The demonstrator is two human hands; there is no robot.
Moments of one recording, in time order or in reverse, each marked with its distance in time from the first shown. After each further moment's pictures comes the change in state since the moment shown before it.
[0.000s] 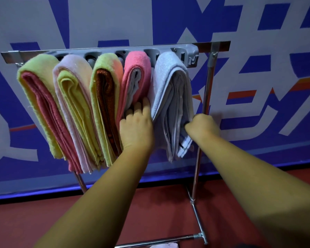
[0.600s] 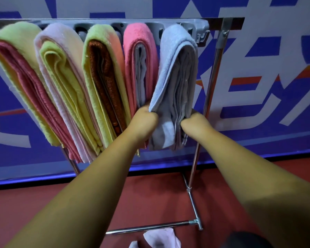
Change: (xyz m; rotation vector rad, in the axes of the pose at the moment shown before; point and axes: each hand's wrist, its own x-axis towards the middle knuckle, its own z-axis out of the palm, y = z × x) left_hand -0.004 0.006 0.021 -1.216 -0.461 -0.271; right_hand -0.012 0.011 0.028 0.330 -0.238 -0.095
